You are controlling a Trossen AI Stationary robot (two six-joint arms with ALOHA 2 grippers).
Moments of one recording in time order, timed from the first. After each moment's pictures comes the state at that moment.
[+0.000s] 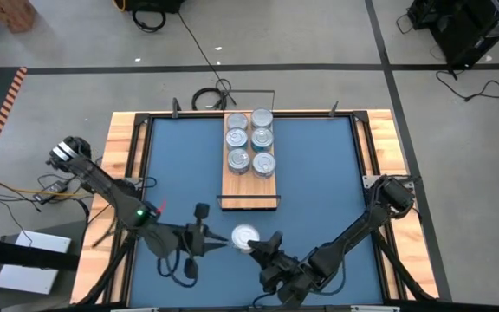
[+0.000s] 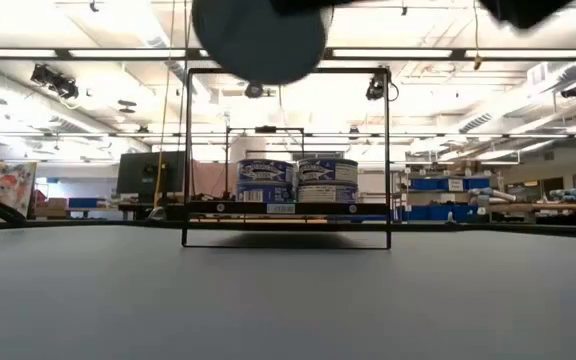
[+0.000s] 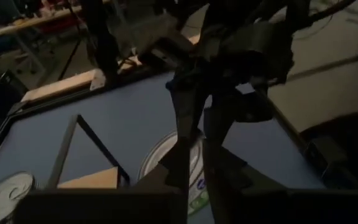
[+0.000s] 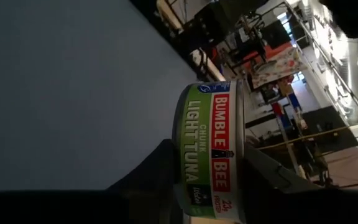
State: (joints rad) left arm -0.69 1.35 1.01 -0.08 -0.57 0.00; right arm 0.70 2.04 1.42 -0.11 1.08 -0.30
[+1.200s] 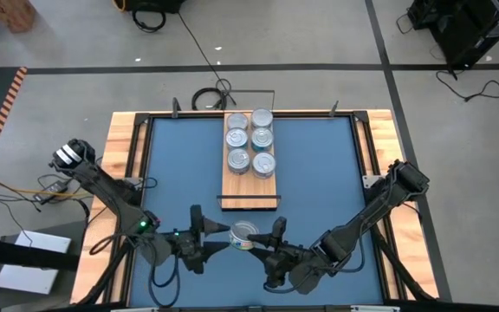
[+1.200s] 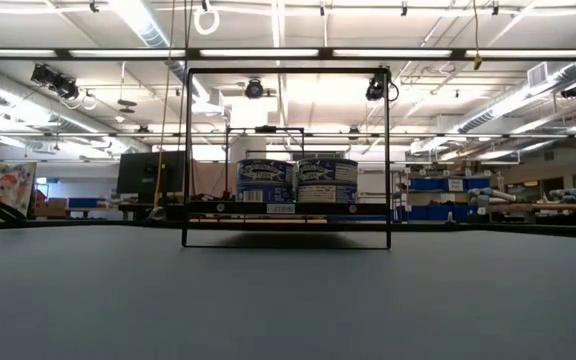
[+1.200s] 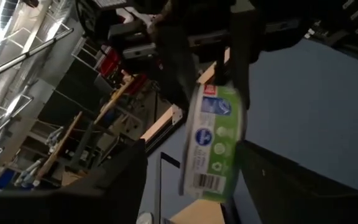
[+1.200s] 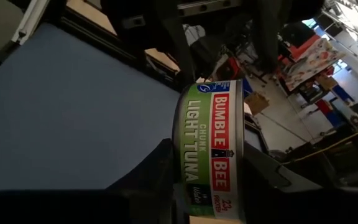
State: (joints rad) left arm -0.75 1.40 0.93 0.23 -0.88 0.63; right arm 0.66 1.84 1.42 -0.11 0.92 -0.20
